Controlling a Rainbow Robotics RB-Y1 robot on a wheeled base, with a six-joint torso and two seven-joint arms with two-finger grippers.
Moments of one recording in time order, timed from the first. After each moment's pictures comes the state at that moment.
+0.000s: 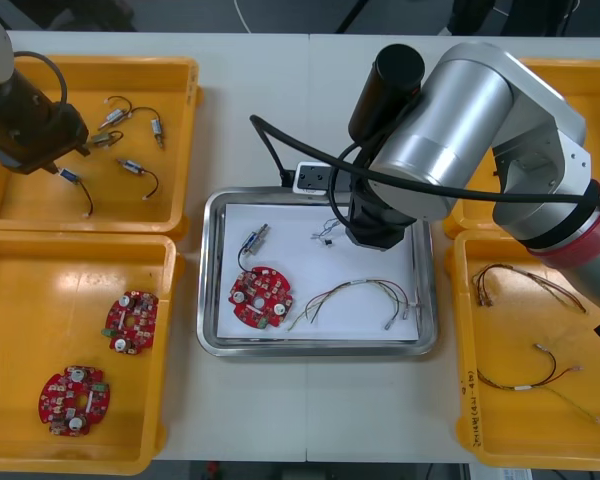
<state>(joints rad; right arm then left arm) -0.87 -0.53 0.64 -1.86 -0.61 1.70 1.96 -0.89 0.67 -0.01 -1.02 0.56 1.46 -0.97</state>
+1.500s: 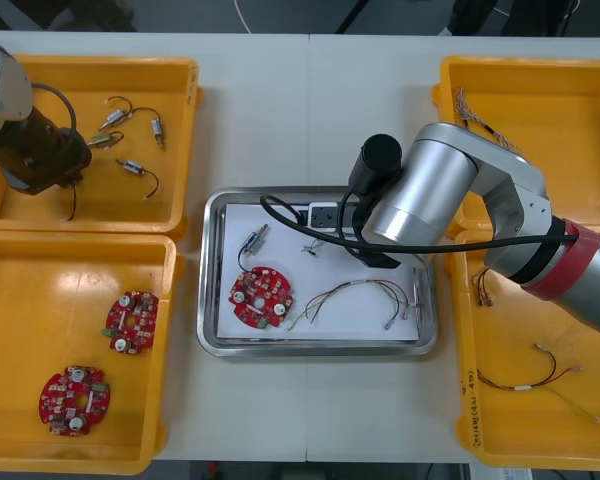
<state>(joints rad) -0.82 -0.57 0.82 -1.71 -0.48 1.46 2.03 -0.89 0.67 -0.11 -0.87 0.59 1.29 -0.97</state>
